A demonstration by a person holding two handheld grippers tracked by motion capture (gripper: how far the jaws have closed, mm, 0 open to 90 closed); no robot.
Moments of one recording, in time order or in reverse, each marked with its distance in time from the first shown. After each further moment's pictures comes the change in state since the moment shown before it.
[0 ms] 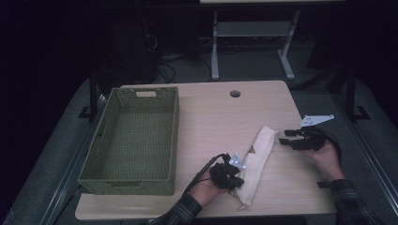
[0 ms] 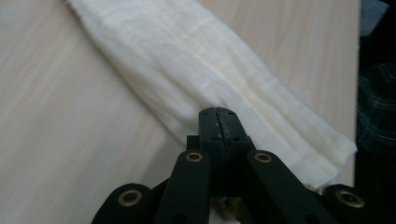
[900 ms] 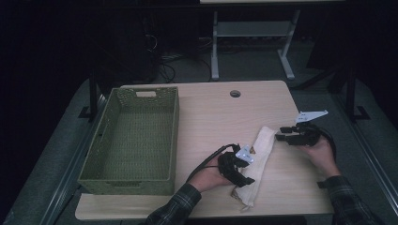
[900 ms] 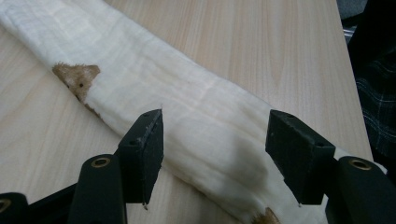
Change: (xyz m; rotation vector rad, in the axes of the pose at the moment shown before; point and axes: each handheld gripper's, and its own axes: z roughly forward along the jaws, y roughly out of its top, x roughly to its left) left arm 0.022 0.029 0.002 -0.063 -0.041 0.186; right arm -0.008 0.013 0.016 0.005 0.007 -0.011
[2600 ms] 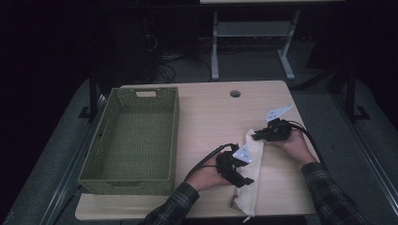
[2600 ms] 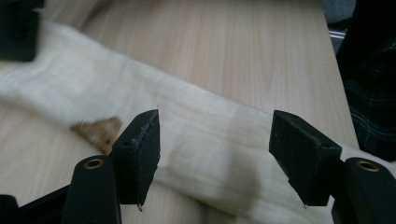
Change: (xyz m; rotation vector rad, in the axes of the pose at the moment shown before) left arm -0.004 0.000 -0.007 -0.023 -0.025 0.052; right arm 0.030 0.045 0.065 0.084 0.228 -0.166
